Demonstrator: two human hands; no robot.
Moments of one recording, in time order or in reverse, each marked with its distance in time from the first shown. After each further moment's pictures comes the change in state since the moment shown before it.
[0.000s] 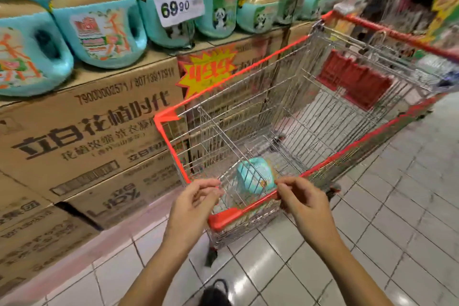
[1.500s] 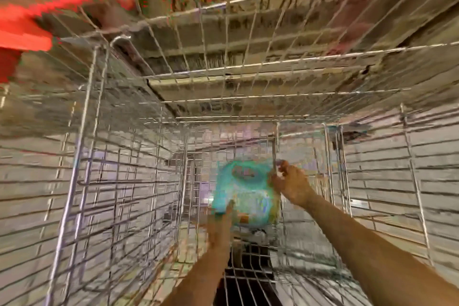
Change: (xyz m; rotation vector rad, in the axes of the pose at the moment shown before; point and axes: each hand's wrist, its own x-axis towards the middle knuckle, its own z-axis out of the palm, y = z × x) left_hand 0.333 -0.317 0.277 -0.382 0.825 -1.076; right_hand 0.468 0.423 0.000 -0.669 -0.970 0.335
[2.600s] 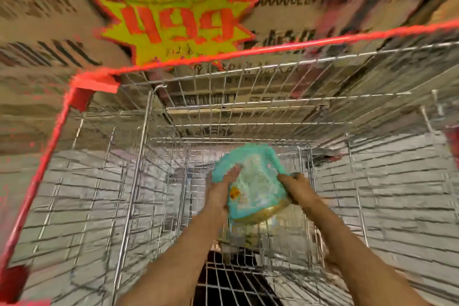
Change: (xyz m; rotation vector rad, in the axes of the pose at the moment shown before) left_hand -0.116 0.095 0.002 -0.330 -0.289 0.192; right_hand -0.103 -0.056 -0.078 0.436 0.131 0.290
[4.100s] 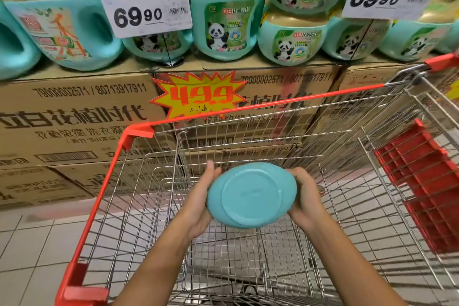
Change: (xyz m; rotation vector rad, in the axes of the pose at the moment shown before) left_hand -0.144 0.096 -0.054 0.256 -0.527 0.232; right_hand -0.196 -0.072 -0.015 0.766 -0.180 -0.352
